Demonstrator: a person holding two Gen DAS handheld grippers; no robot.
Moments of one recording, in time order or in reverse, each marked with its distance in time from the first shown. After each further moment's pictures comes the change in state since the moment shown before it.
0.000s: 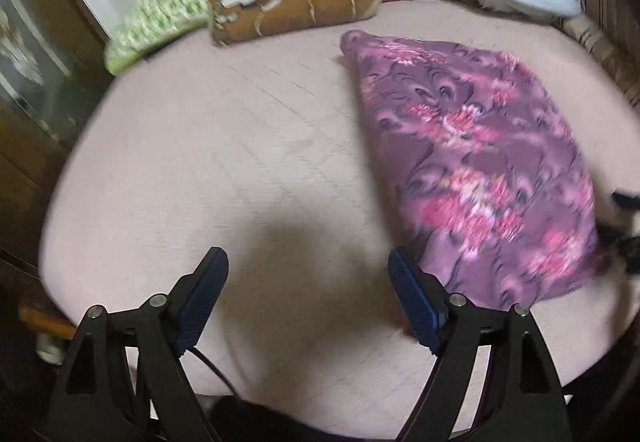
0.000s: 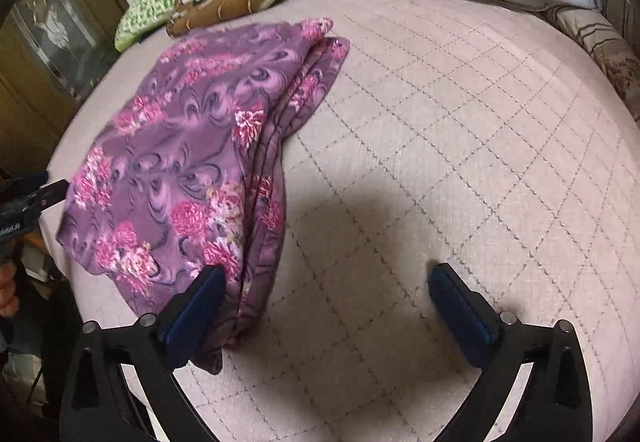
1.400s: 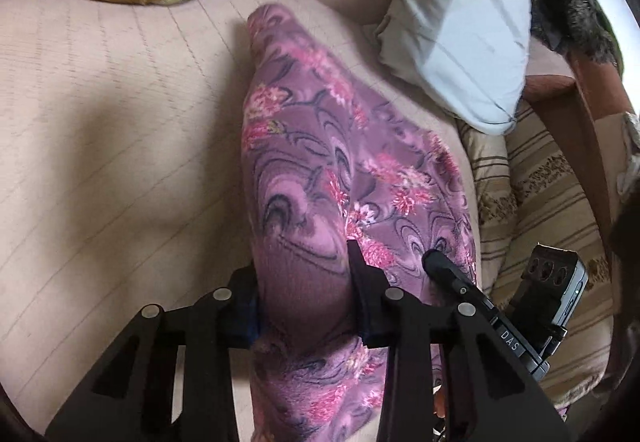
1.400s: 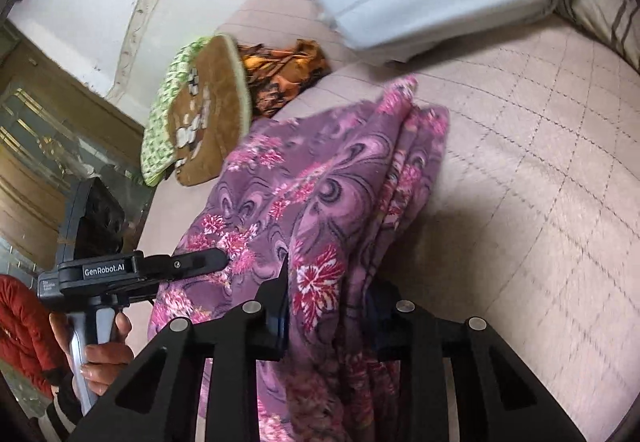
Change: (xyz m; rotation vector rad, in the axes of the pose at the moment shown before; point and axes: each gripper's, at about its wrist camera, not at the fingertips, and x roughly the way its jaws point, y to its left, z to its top) left arm 0.097 -0.100 0.206 -0.338 0.287 -0.774; right arm 0.033 -0.103 0.161 0.275 -0.173 0.357
